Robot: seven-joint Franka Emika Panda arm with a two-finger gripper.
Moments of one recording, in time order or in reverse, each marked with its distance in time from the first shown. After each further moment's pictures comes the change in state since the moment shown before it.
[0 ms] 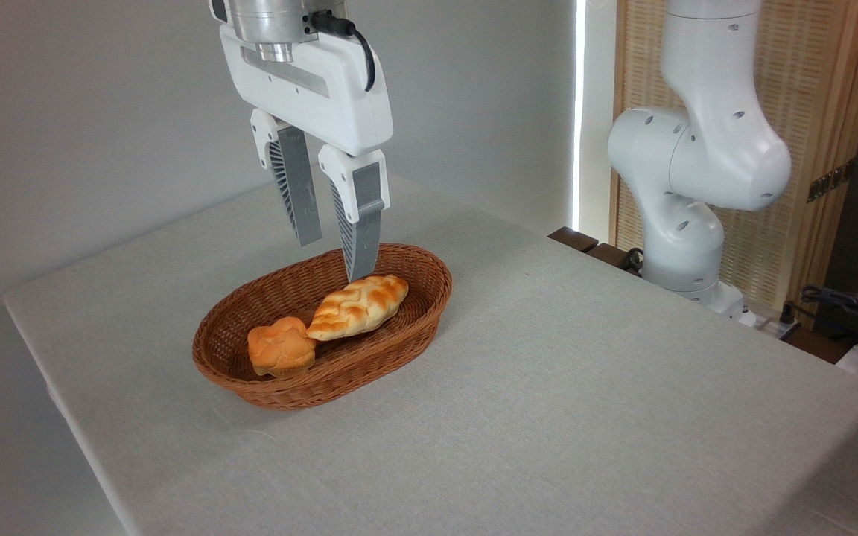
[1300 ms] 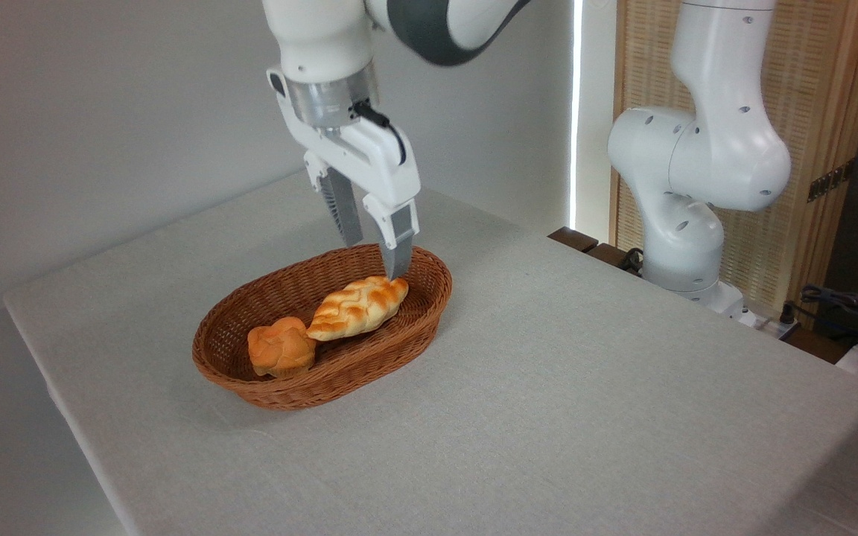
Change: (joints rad) arm -0.016 -0.180 -0.164 -0.466 -0.169 0.178 -0.118
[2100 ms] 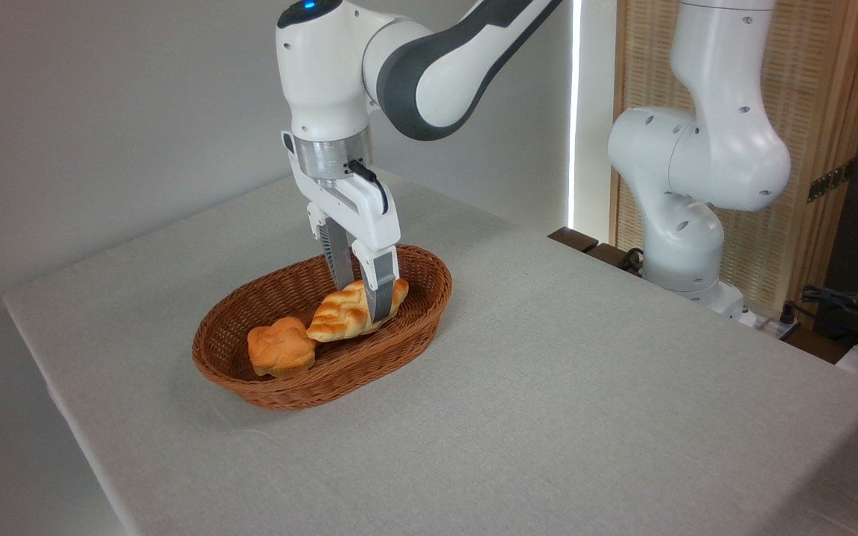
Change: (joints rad) arm -0.002 0.010 -0.146 -0.210 0.050 0.321 -0.058
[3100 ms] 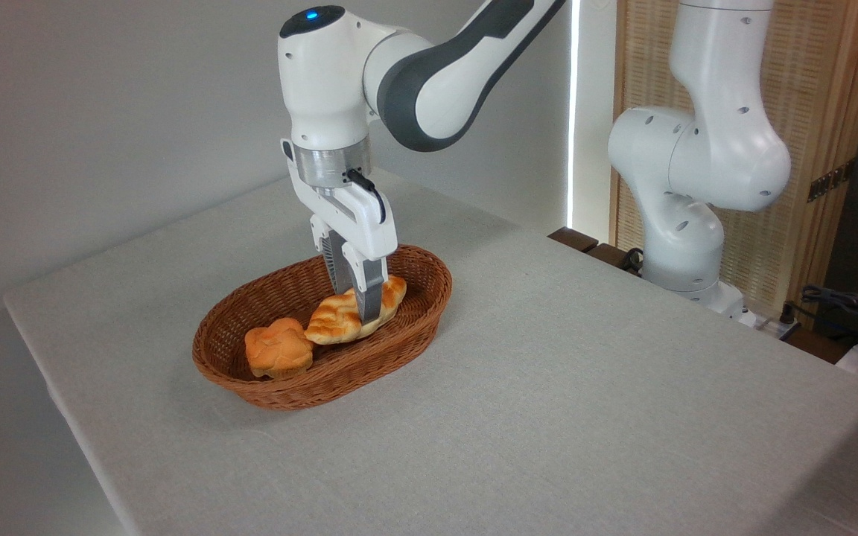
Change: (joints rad) arm 0.000 0.017 -0.003 -0.013 0.003 0.052 0.002
